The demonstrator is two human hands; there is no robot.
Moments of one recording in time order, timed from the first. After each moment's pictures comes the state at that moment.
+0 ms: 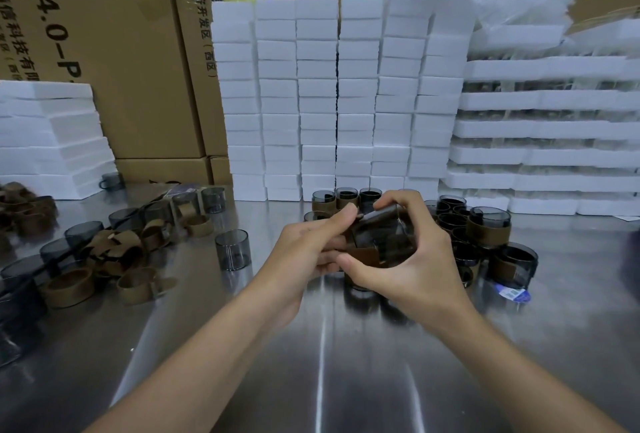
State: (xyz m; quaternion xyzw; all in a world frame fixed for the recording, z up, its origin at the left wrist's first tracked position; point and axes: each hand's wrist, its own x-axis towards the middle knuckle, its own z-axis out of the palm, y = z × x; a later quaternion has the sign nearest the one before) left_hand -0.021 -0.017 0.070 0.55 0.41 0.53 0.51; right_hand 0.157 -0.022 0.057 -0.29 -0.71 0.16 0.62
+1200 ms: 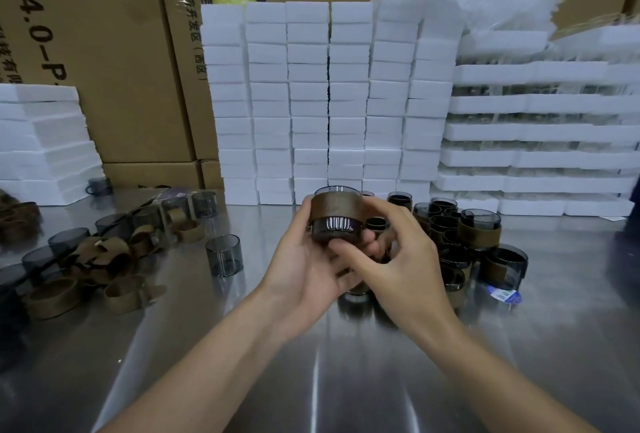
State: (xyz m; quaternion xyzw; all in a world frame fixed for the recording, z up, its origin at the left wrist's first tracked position) left_hand -0.005 -0.017 0.066 0.37 0.24 0.54 0.72; right_hand 0.146 -0.014 0.048 -0.39 -0.67 0.13 0.62
